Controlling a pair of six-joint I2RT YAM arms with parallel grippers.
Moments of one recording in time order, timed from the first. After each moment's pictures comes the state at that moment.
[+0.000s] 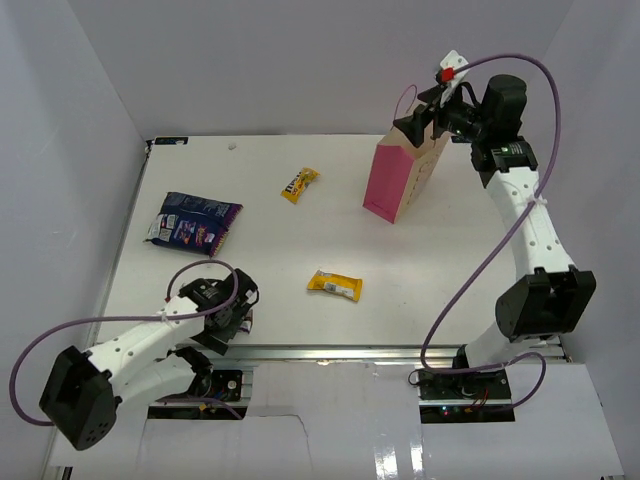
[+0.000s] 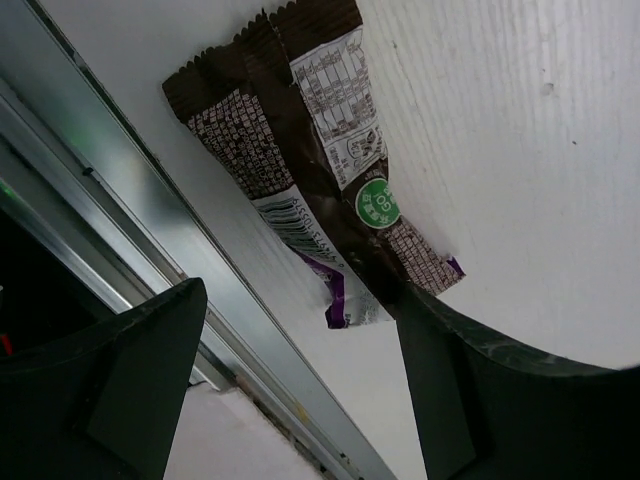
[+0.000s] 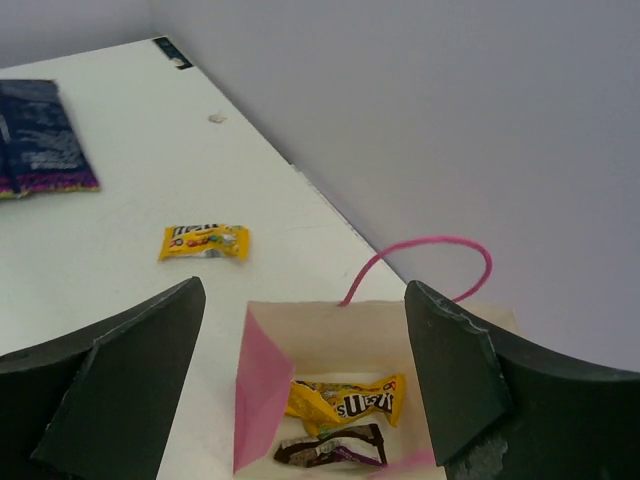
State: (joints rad) left arm -0.67 0.94 0.55 -1.07 -0.33 -1.77; right arm 0.11 1.62 1.69 -0.15 -0.71 -0.28
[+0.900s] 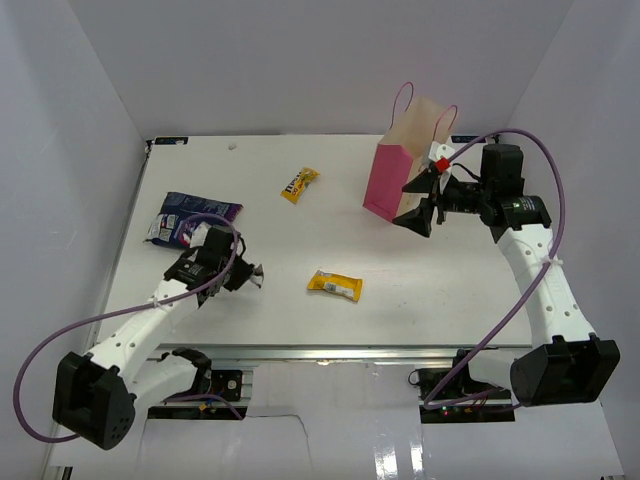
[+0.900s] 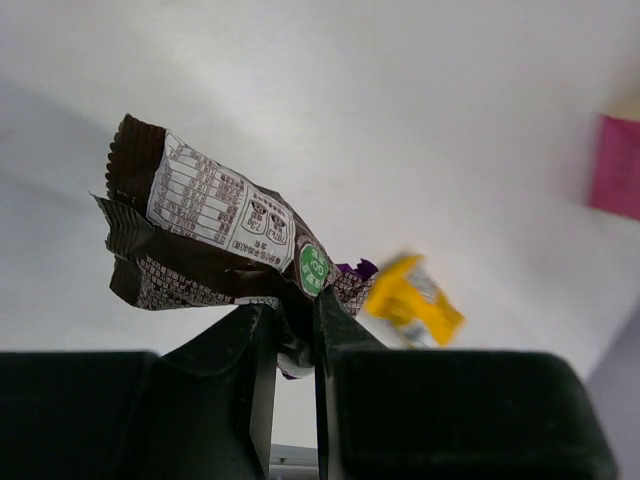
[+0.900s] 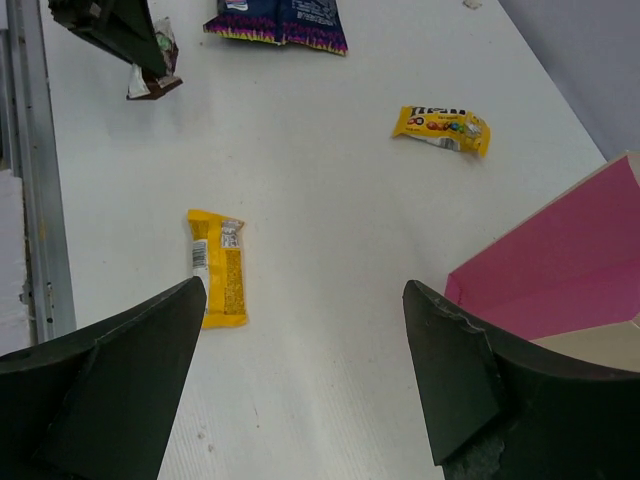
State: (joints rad) left arm -0.43 1.04 0.68 -0.63 -0.22 -1.18; right arm 0.11 1.22 1.25 -0.61 -1.07 -0.64
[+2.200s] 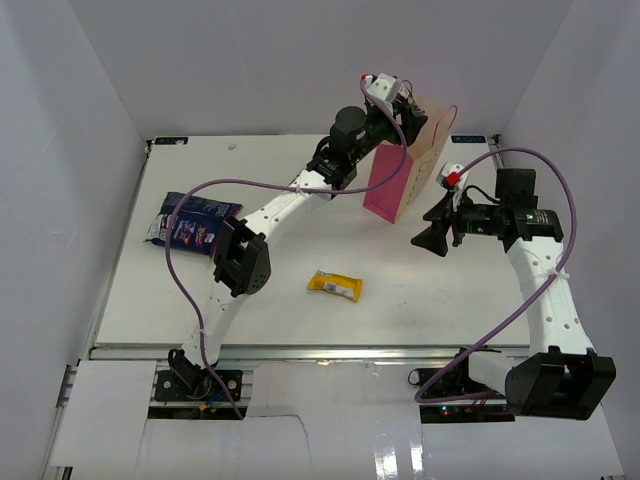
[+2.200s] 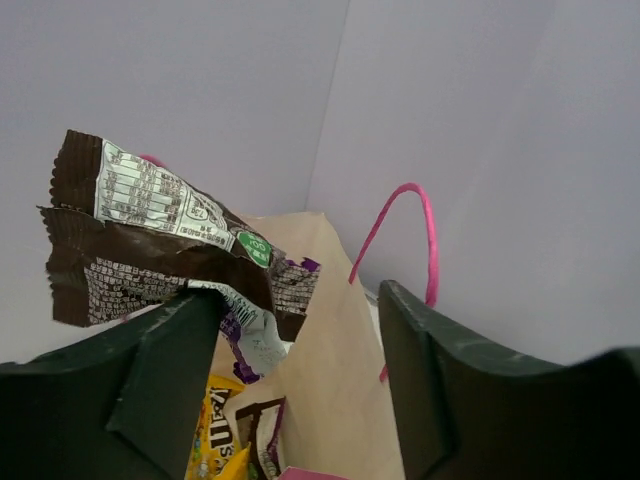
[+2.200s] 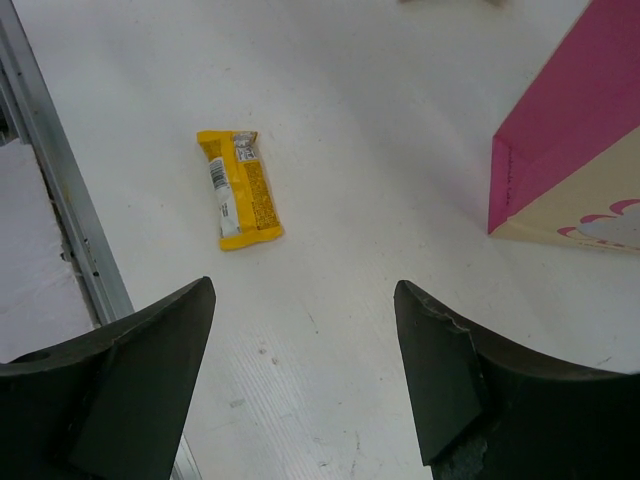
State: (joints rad) left arm -0.74 2.35 2.31 0.26 0.10 -0.18; right arm -0.02 1.15 1.16 -0.85 -0.99 -0.68
